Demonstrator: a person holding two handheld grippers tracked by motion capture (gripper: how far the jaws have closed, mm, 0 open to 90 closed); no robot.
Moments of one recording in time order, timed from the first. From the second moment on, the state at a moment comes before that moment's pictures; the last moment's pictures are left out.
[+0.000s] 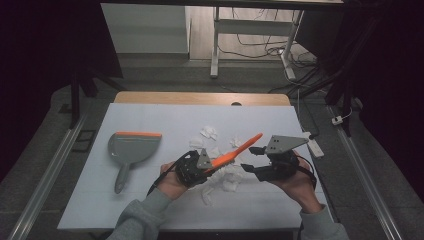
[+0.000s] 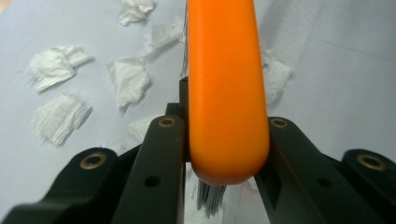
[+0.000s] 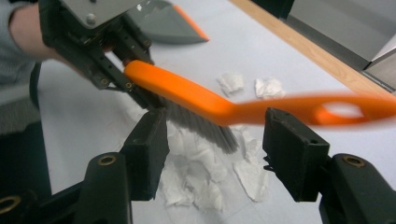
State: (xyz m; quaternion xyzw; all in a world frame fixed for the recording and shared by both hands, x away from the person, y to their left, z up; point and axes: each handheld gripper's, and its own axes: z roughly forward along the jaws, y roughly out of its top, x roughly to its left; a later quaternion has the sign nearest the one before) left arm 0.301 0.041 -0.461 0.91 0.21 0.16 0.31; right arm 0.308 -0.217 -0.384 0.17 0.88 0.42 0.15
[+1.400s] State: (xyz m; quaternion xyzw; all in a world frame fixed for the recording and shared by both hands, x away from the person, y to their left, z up) left arm 0.285 0.022 -0.456 0.90 0.18 0.24 0.31; right arm 0.316 -0.184 -0.435 0.06 0.96 0.25 0.13
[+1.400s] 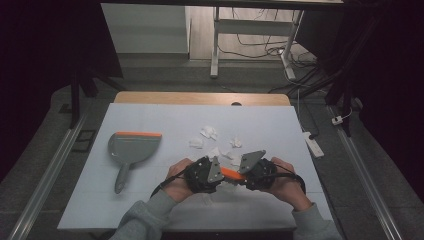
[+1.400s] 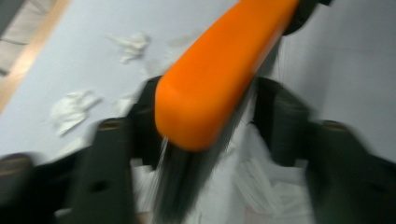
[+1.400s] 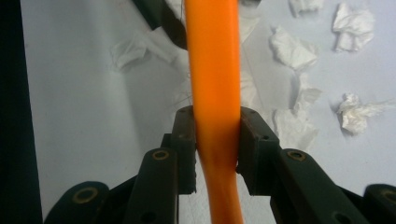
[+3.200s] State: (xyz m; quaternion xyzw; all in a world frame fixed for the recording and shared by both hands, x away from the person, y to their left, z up) left arm 0.263 0.205 -0.491 0.79 0.44 0.22 0.37; right arm 0.355 -0.259 -0.414 0.31 0.85 0.41 0.13
